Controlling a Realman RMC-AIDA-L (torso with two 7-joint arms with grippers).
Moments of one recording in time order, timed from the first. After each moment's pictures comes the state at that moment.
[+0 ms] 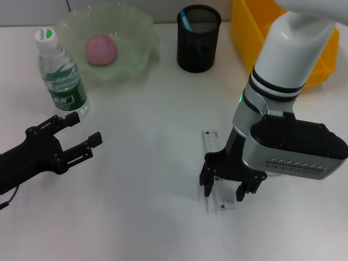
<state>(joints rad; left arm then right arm) -0.30 -2.06 0.52 0.39 1.82 1.55 -0.95 1.07 2.09 -1.71 -0.71 -2.33 -1.53 0.62</state>
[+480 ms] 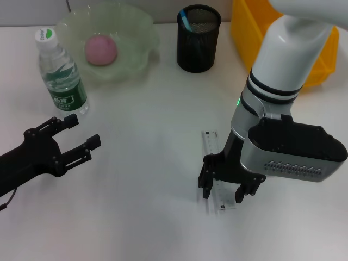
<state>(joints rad) -0.30 -2.06 0.53 0.40 1.82 1.55 -0.95 1.07 2.09 -1.74 -0.71 -2.31 -1.52 0.63</state>
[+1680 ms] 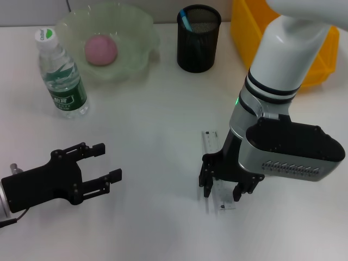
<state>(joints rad) -0.32 -2.06 0.64 0.43 1.94 1.57 -0.99 1.08 2.09 -1.75 -0.70 -2.31 -1.51 0.63</state>
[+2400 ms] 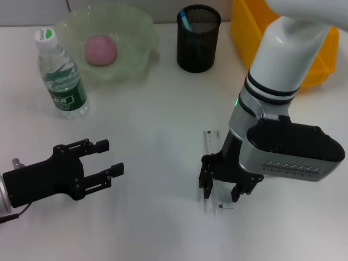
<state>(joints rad) -0.33 -2.06 0.64 0.44 1.93 1.60 -1.01 1.08 2.09 -1.75 -0.68 -2.29 -1.50 0.61</state>
